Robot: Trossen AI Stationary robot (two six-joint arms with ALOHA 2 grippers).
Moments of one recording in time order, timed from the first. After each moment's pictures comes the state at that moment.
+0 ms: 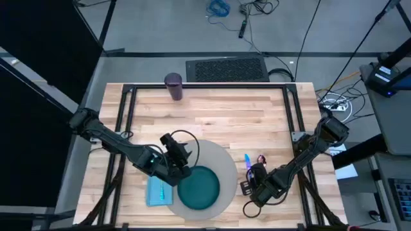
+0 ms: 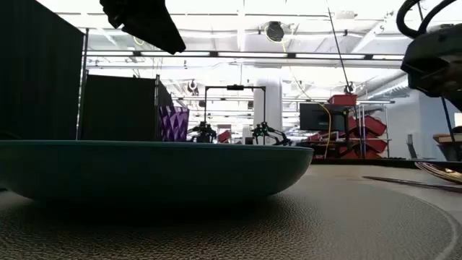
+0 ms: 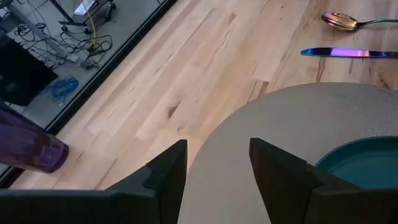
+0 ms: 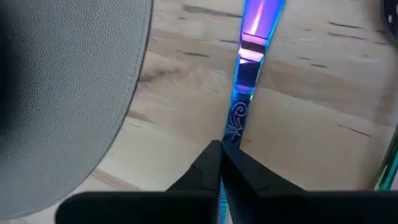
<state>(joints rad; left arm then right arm) -0.49 1.53 1.13 -0.66 -0.86 -0.64 0.73 1.71 0.94 -0.64 0.26 2.00</state>
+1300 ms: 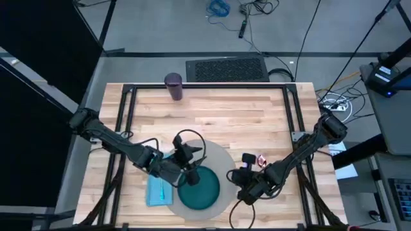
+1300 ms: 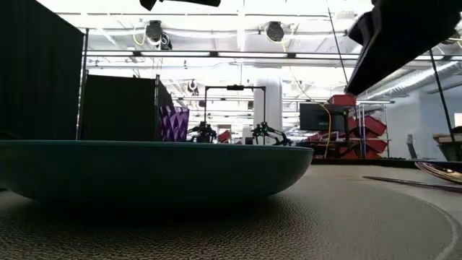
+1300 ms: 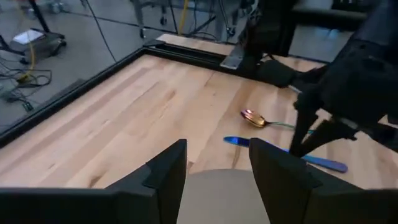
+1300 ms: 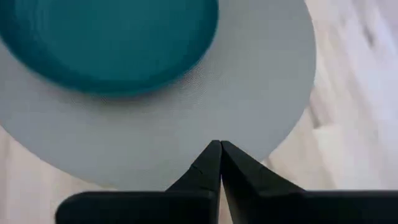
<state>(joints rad) -0.48 1.53 1.13 -0.13 -0.80 -0.44 0.64 1.69 1.17 -0.72 0.55 0.64</state>
